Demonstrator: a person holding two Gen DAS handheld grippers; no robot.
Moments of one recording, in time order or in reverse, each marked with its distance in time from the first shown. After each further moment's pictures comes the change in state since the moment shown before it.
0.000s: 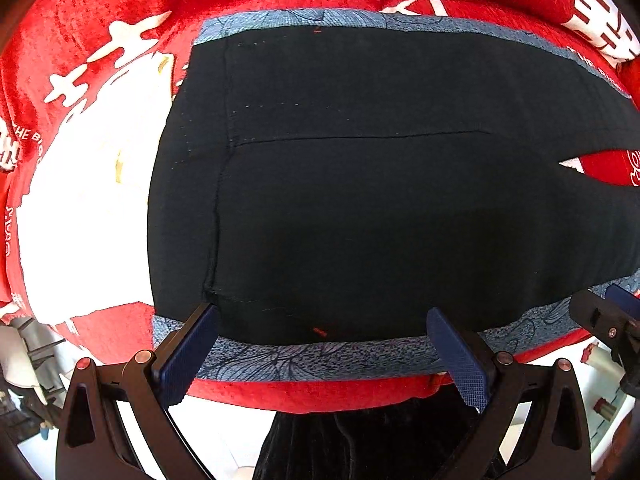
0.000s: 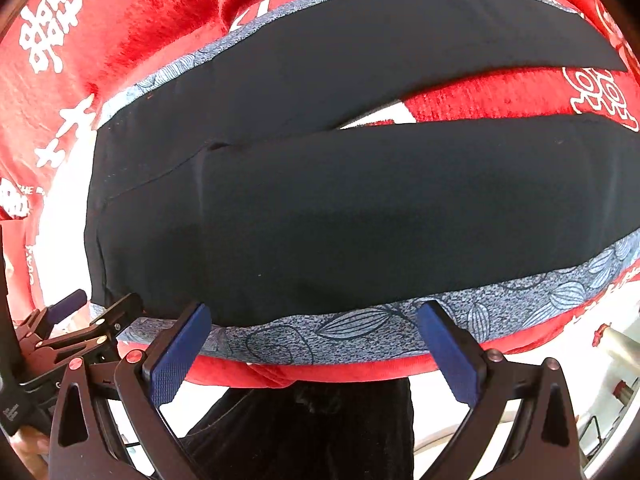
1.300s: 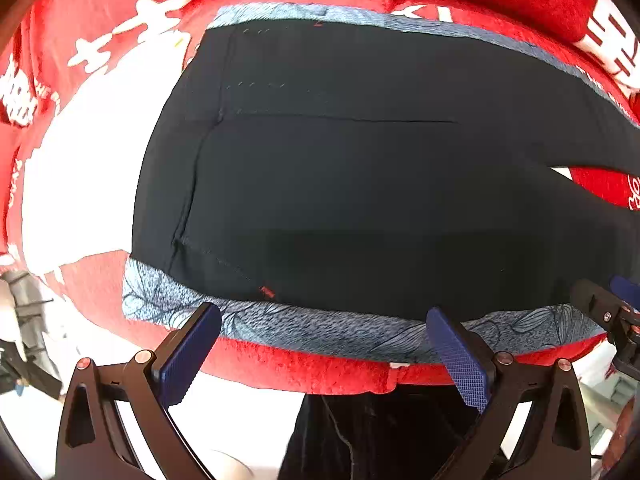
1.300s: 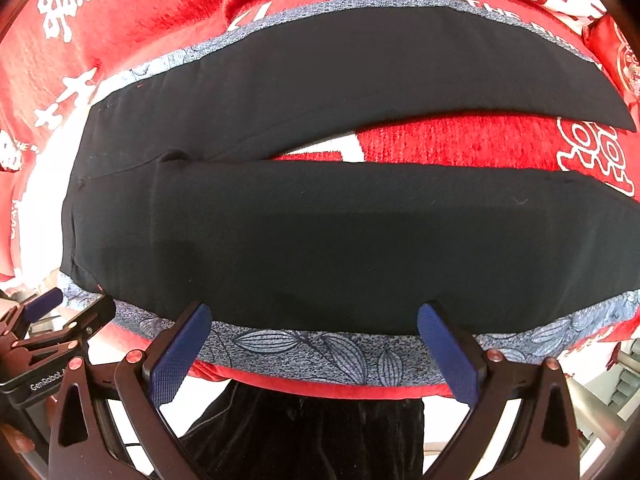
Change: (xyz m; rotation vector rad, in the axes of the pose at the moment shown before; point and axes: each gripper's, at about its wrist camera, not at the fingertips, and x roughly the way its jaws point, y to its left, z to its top) left arm -0.009 -0.035 -0.035 -0.139 -0.018 0.004; right arm -0.001 -0.025 0.002 -0.168 -0.029 -0.079
